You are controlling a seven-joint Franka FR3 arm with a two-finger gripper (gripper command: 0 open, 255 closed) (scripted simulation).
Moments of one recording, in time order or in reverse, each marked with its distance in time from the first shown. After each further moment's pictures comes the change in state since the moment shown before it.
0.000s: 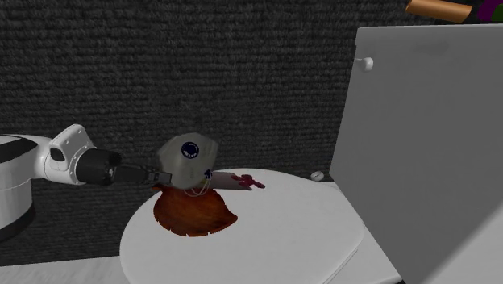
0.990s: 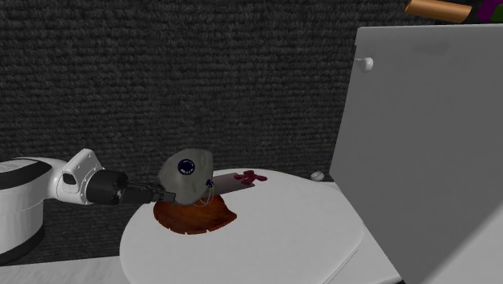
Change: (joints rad) arm -0.052 -0.025 0.123 -0.007 0.055 0.037 0.077
